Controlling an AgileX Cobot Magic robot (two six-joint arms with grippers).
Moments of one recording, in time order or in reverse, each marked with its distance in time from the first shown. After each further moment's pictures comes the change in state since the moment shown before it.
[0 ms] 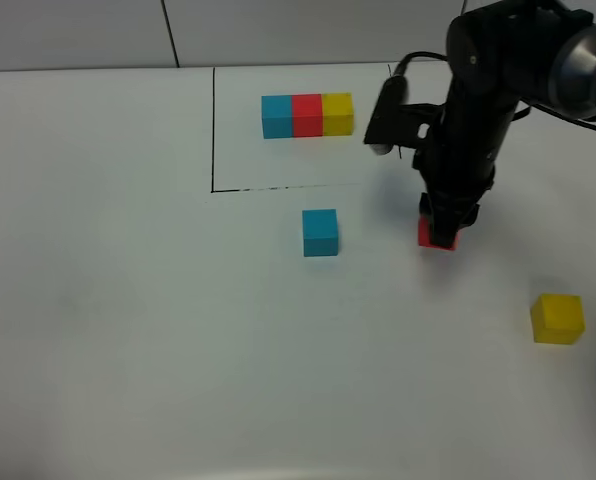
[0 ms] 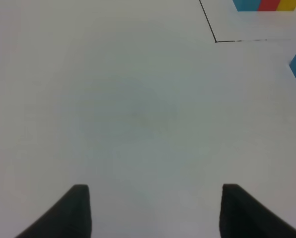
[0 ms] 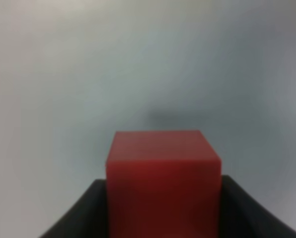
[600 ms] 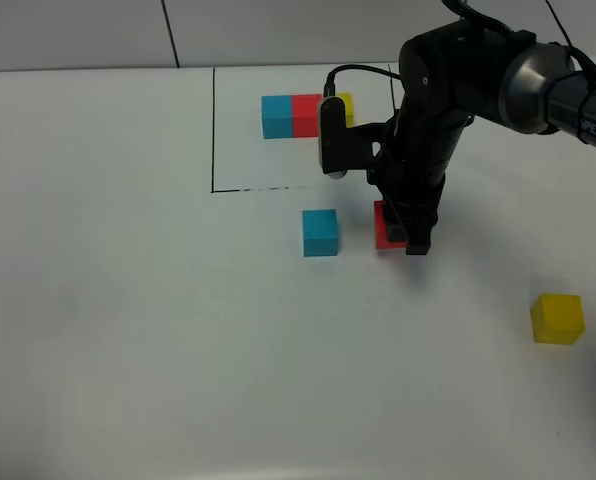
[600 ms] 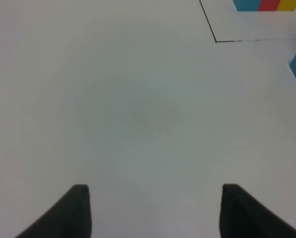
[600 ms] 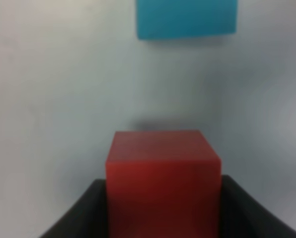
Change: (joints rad) left arm 0.000 0.000 0.000 0.000 0.000 0.000; right arm 0.052 0.084 -0.071 0.054 -0.073 -0.213
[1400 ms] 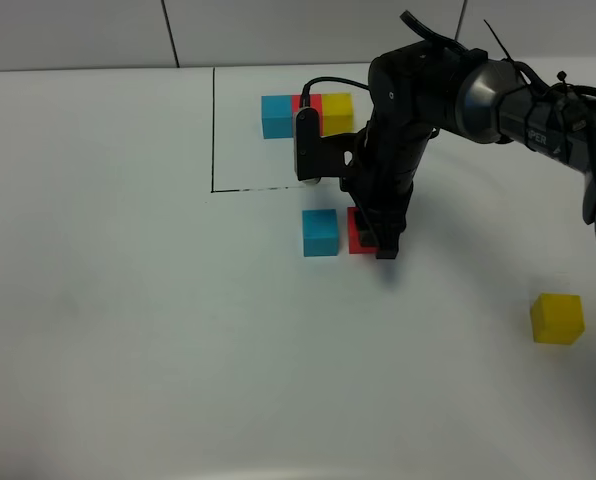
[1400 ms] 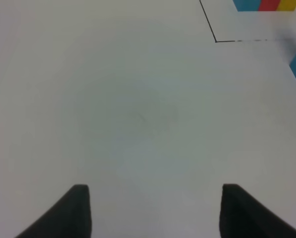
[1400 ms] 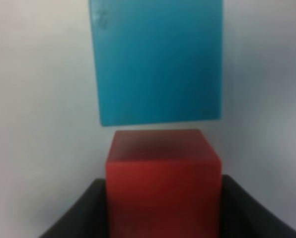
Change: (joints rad) left arm 0.000 0.000 0.000 0.000 0.000 0.000; right arm 0.021 0.120 -0.078 0.024 -0.045 -0.003
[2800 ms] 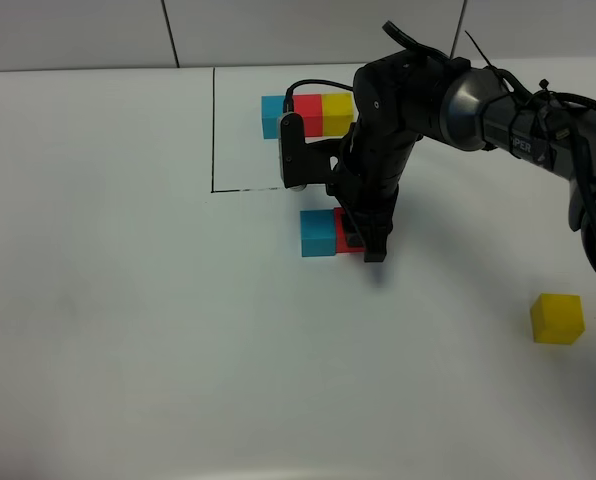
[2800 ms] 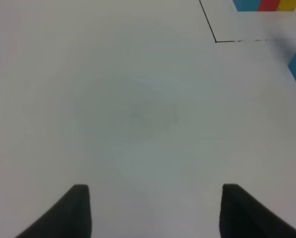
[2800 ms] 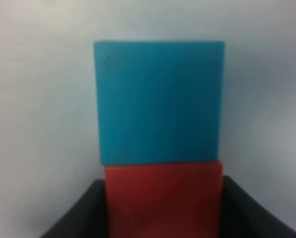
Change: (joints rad) left arm 0.000 0.000 0.000 0.000 0.000 0.000; right arm 0.033 0.015 -0.010 -0.003 -0.037 -0.015
